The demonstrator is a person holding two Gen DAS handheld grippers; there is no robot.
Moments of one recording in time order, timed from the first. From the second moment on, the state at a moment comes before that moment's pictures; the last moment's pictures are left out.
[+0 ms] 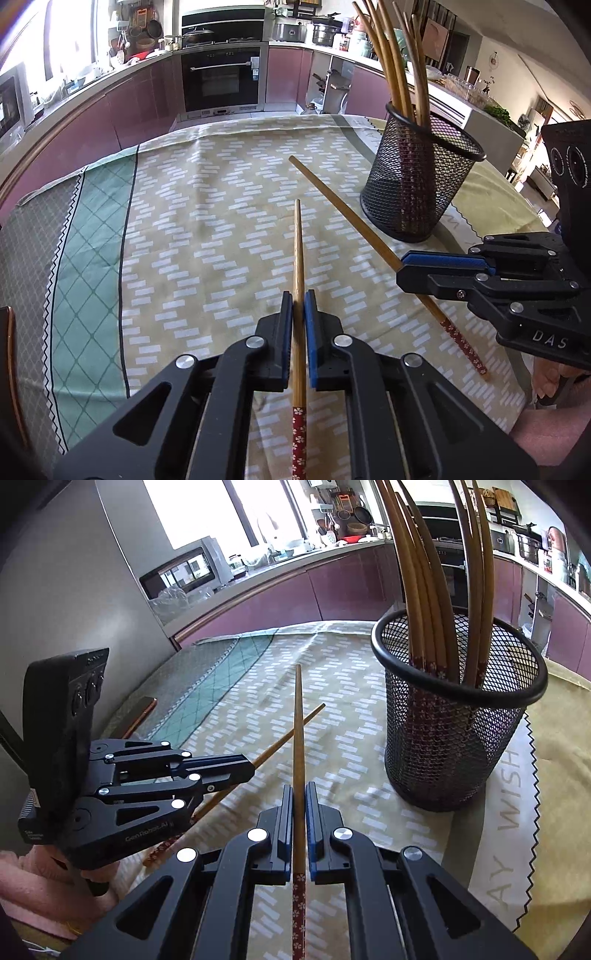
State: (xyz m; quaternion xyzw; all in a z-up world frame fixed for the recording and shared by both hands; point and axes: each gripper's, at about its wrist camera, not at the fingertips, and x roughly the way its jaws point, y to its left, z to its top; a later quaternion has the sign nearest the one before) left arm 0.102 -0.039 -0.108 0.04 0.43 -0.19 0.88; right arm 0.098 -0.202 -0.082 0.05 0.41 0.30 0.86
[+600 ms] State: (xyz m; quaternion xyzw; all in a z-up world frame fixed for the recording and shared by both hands) left arm 0.097 -0.057 -0.118 0.07 0.45 -0.21 0.87; right arm 0.101 -0.180 -0.102 0.01 0.45 0.29 0.85
